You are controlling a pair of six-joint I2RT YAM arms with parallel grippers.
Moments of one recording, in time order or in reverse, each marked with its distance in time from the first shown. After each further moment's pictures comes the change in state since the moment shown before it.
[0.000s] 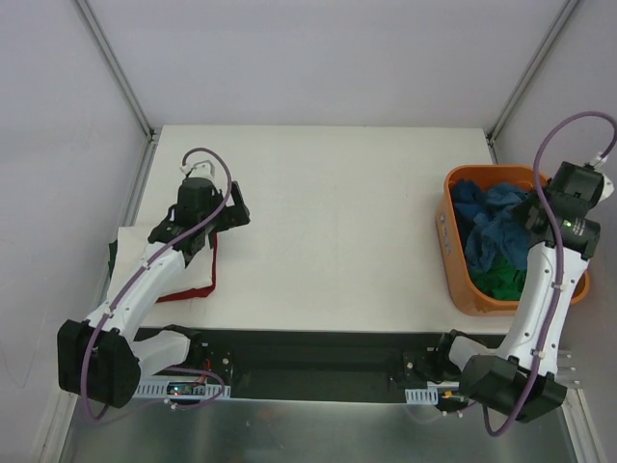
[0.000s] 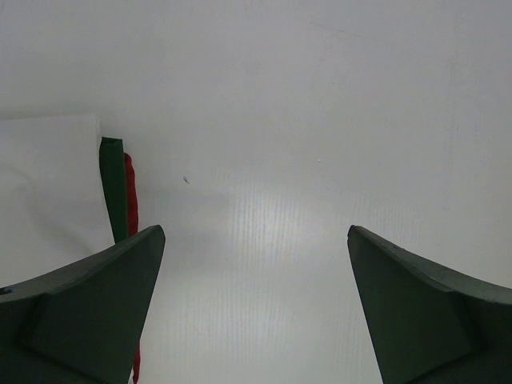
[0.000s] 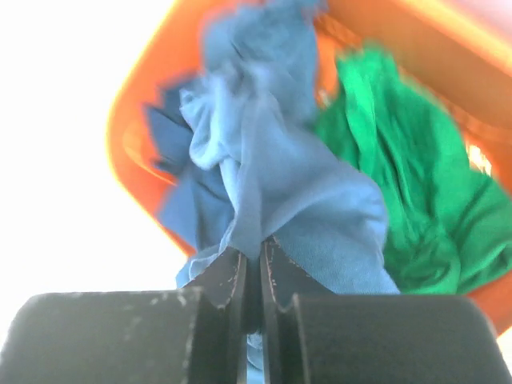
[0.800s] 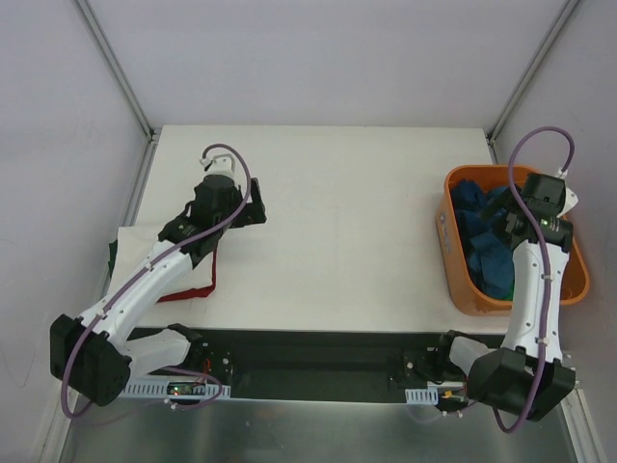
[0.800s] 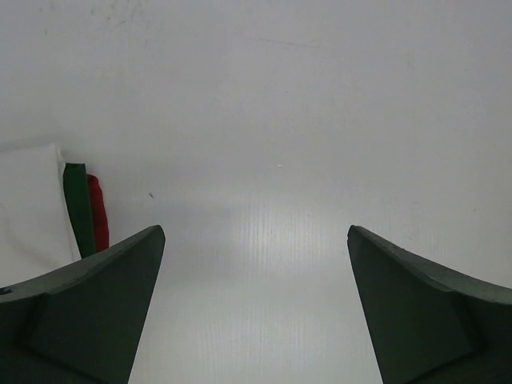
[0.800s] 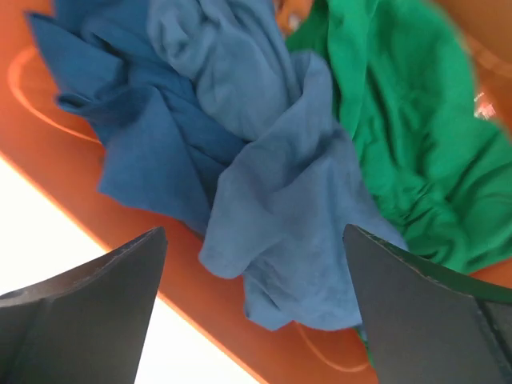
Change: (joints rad) left arm -0.200 -0.027 0.079 -0.043 -0.165 0.000; right arm 0.125 -0.001 -0.132 0.010 0.116 -0.001
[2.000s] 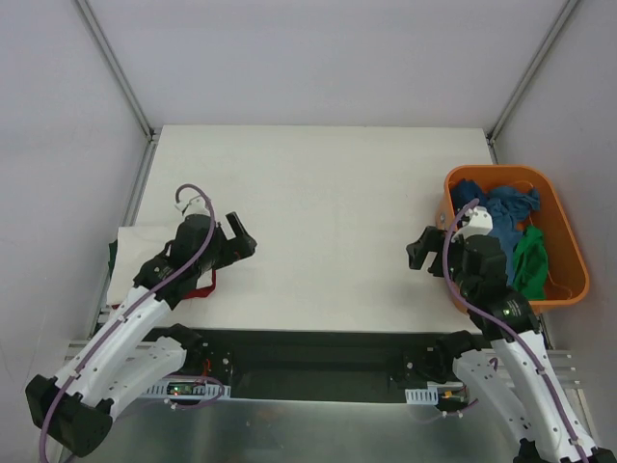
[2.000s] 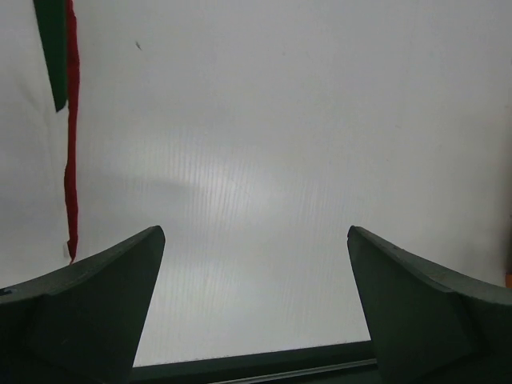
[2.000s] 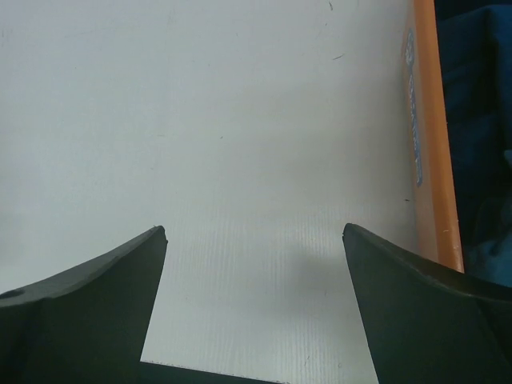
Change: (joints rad) left arm -0.011 -0.295 -0.212 -0.197 0.107 -0.299; right arm 0.612 -0.553 -0.481 0.301 -0.132 -0.129
